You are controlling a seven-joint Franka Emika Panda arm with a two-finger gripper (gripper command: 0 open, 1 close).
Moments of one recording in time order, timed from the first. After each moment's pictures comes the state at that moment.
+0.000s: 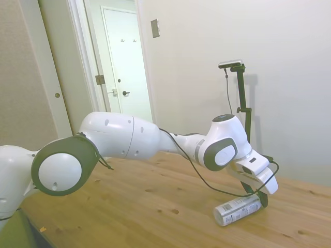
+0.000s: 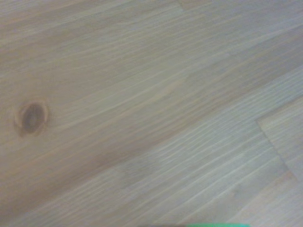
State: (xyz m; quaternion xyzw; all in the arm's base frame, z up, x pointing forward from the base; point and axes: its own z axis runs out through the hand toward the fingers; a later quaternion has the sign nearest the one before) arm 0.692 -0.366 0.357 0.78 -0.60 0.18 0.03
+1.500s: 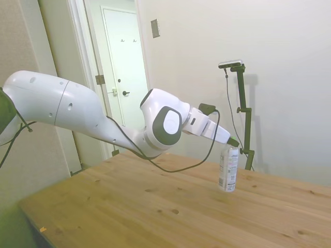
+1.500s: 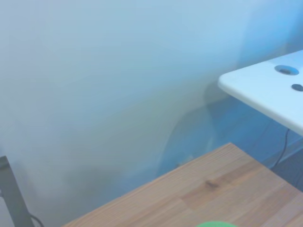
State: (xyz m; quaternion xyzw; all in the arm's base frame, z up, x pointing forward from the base) arm 0.624 -0.225 0.502 0.66 -0.58 0.48 -0.01
